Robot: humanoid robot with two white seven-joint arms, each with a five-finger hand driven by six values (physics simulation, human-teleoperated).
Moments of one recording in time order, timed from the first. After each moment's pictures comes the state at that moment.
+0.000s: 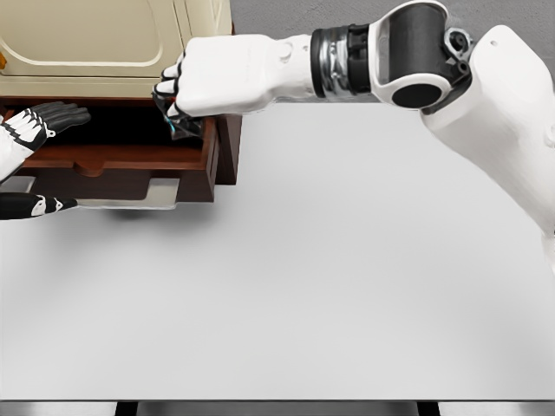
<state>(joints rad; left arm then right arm) 0.03 0.71 0.22 -1.80 -0.11 -0.61 -0.41 -1.18 -0.31 0.84 -1.51 0.50 -0.61 0.61</state>
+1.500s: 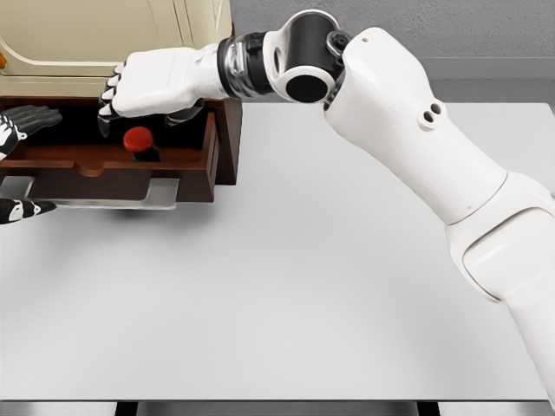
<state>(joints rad) 0.10 0.70 0.31 -1.80 -0.10 -0.61 -0.41 -1.23 -0.04 0.88 -1.15 0.57 -0.61 0.61</state>
